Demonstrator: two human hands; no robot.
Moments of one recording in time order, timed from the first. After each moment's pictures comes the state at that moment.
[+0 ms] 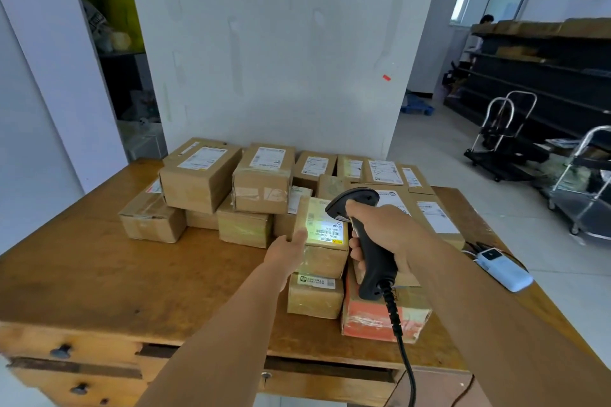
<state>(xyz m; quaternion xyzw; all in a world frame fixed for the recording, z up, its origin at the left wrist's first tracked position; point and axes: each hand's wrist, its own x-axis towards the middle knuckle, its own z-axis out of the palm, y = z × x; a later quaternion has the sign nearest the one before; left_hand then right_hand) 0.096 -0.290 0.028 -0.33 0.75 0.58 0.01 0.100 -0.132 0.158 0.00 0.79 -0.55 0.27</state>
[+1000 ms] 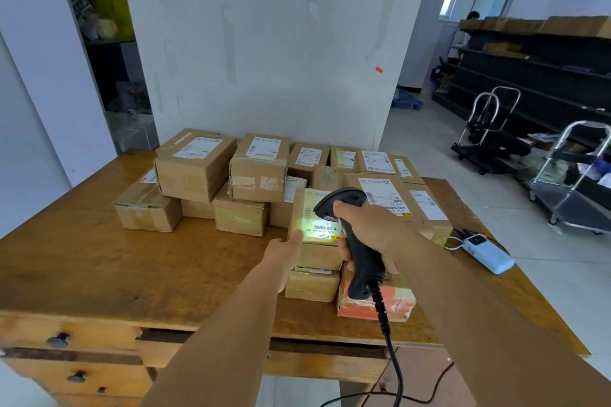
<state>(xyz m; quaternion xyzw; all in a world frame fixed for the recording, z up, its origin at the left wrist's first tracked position) 0.114 -0.285 0.009 -0.36 0.64 0.68 0.04 0.130 -0.138 0.152 -0.01 0.82 -0.51 0.27</state>
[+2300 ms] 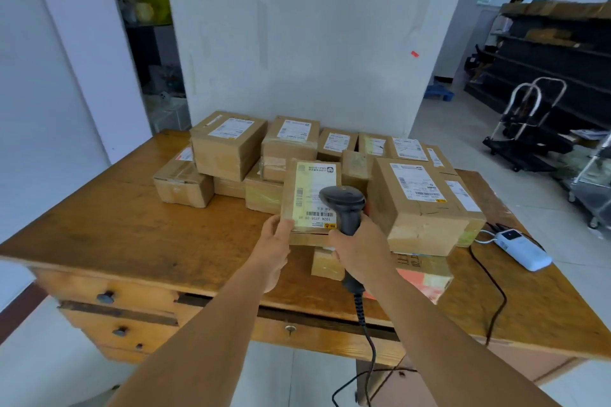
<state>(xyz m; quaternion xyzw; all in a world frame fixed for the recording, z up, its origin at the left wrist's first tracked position) 0.180 -0.322 0.004 -0.29 0.59 0.75 -0.05 0.152 -0.177 0.063 -0.12 0.87 -0.48 0.09</state>
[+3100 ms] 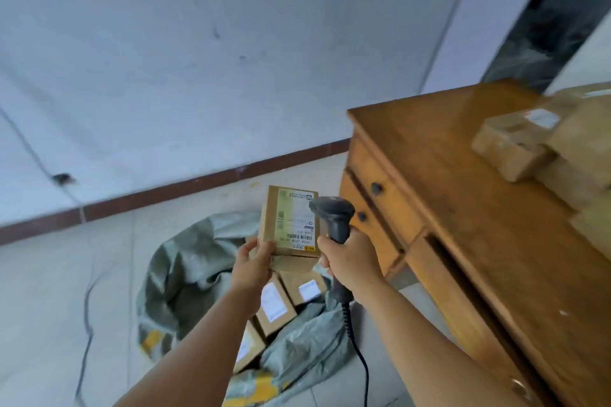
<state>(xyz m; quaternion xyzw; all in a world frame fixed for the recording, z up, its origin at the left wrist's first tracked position) 0.544 -0.406 -0.158 -0.66 0.20 0.59 -0.43 0.378 -0.392 -0.075 -0.46 0.68 -0.32 0.48</state>
